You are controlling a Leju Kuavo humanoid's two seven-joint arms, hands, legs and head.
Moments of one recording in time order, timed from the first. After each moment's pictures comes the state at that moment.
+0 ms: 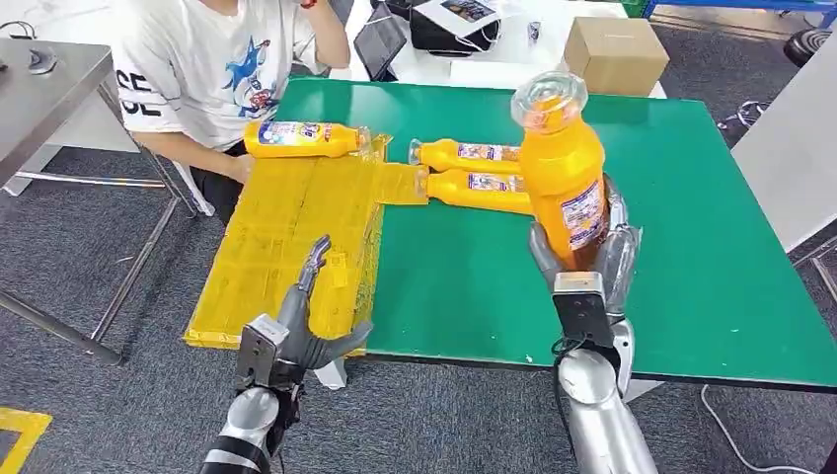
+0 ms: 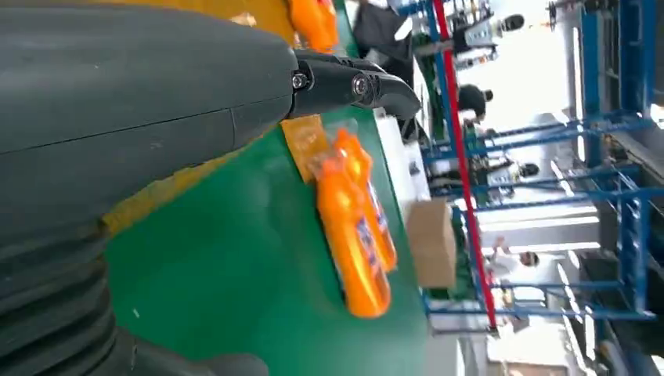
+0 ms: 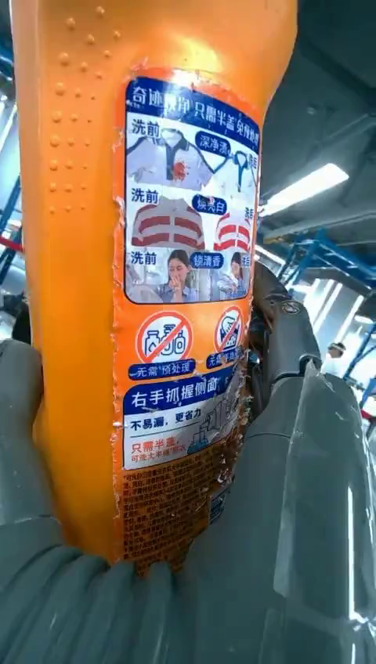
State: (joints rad) left arm -0.13 -0.26 -0.12 -1.17 -0.04 0.01 -0.60; right arm -0.20 0.07 0.16 -1.53 0.47 -0.56 -0.54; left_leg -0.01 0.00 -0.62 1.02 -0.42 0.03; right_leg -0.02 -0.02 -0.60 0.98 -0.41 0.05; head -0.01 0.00
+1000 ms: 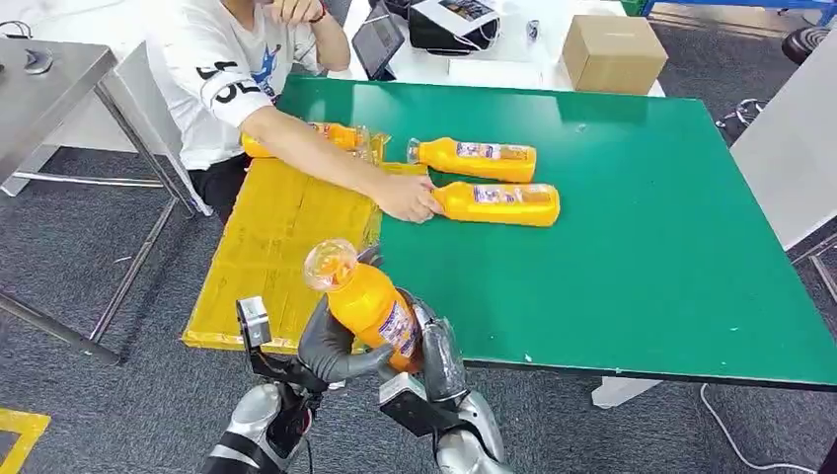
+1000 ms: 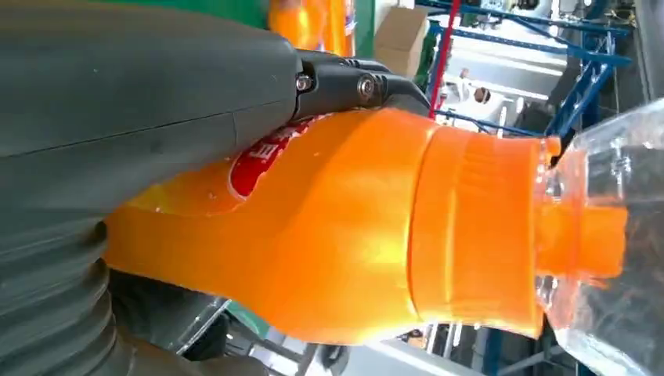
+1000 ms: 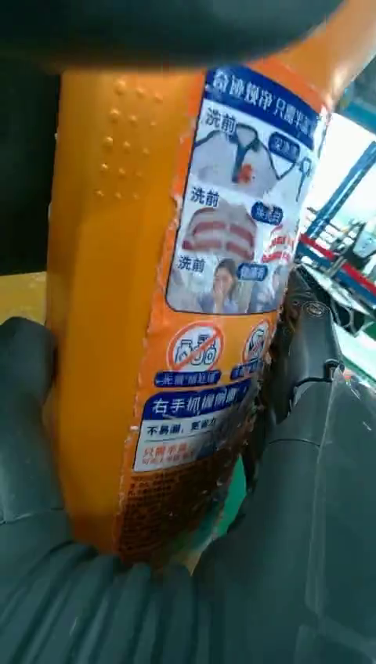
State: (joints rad) left arm -0.16 -0.21 -0.28 -1.16 0.41 -0.41 -0.43; right arm -0.15 0.23 0.56 -0.98 0.47 -0.54 -0.70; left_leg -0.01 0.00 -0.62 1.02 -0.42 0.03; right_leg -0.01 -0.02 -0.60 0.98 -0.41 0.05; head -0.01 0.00
